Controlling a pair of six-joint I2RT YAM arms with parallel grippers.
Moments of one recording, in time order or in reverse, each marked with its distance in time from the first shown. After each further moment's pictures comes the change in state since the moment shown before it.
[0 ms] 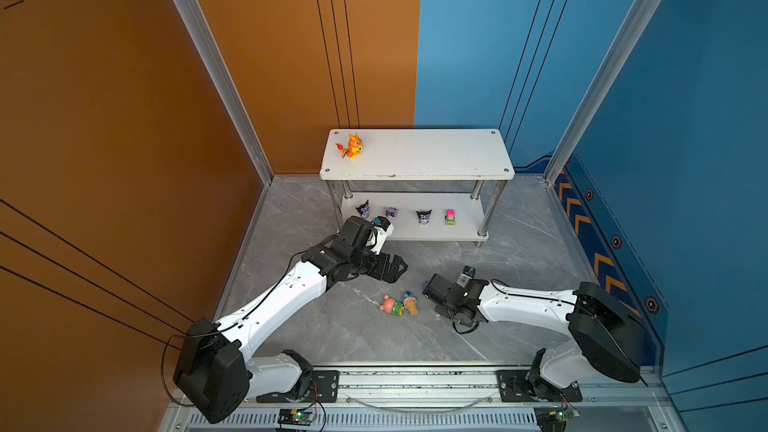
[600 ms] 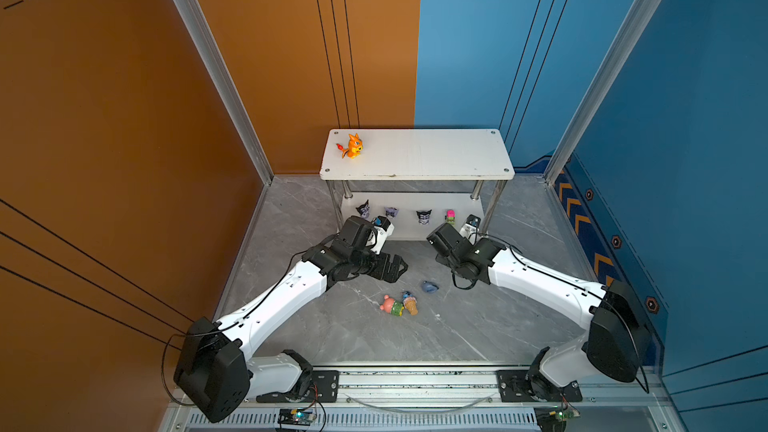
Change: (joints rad) left arm 0.005 0.003 0.000 0.004 0.010 0.000; right arm -0.224 0.007 0.377 -0.081 0.195 -0.304
